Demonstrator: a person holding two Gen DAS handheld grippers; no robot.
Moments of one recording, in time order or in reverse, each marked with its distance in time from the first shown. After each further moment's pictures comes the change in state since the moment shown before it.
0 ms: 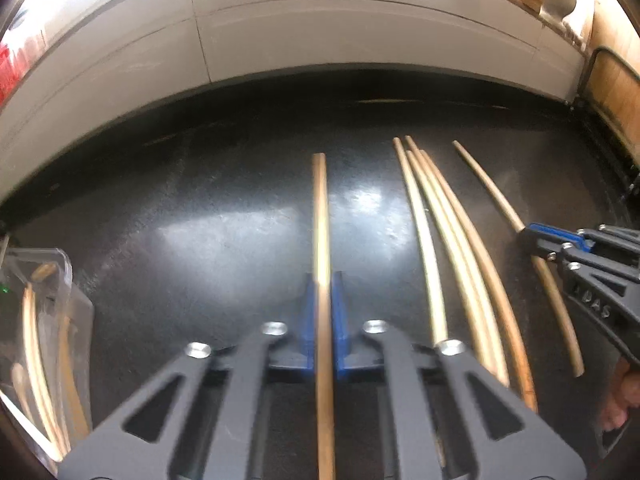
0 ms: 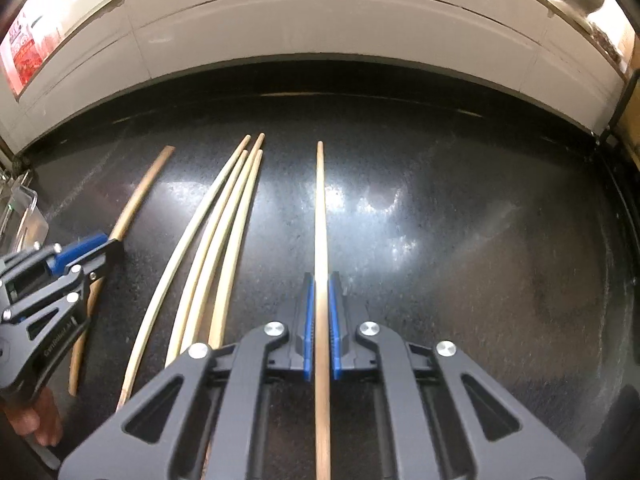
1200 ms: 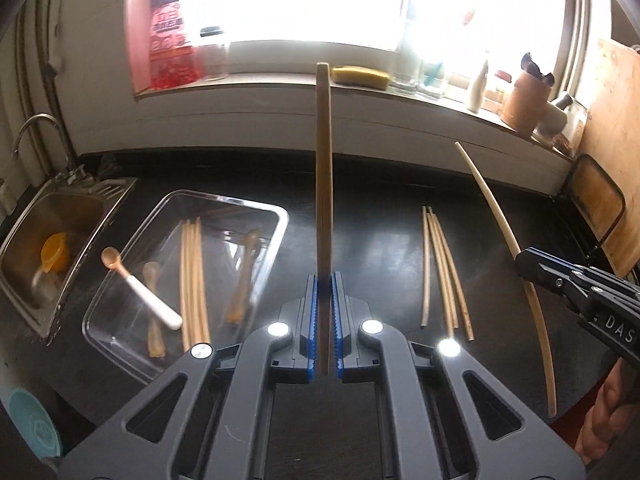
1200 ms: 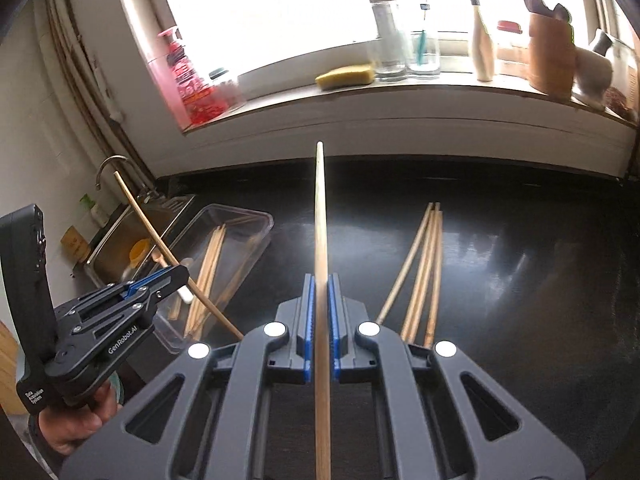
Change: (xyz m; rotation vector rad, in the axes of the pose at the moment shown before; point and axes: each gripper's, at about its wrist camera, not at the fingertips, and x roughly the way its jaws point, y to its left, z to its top) left arm -0.241 0.067 -0.090 -0.238 -0.215 0.110; right arm -0.201 0.106 -0.056 -0.110 -0.219 0.362
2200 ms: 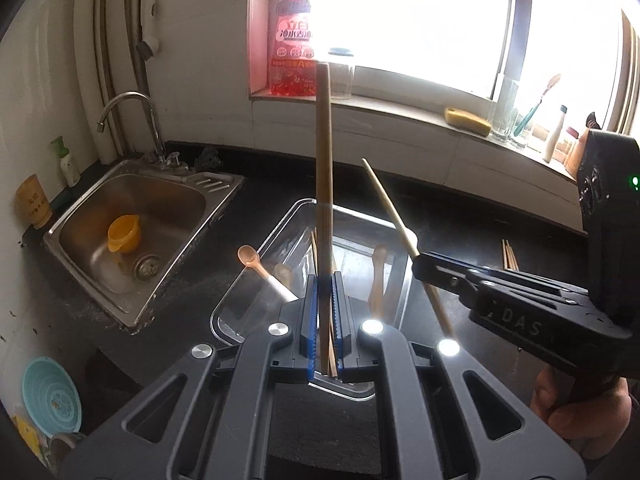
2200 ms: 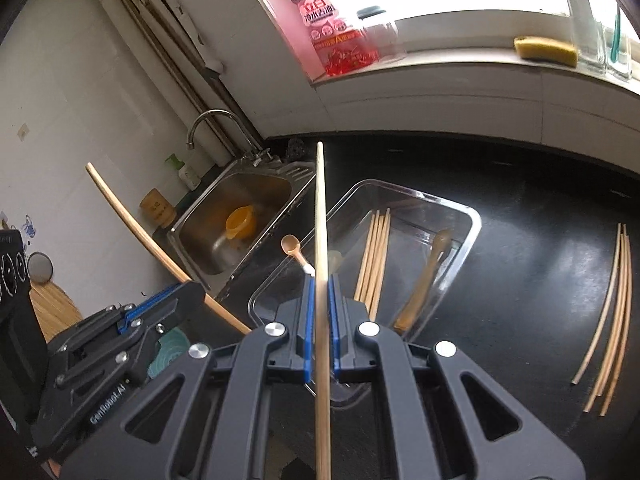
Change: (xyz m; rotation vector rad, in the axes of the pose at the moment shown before) left arm -0.055 0.130 0.000 -0.129 -0.042 0.167; right arm 0.105 0.162 0.029 -0.090 0.142 0.331
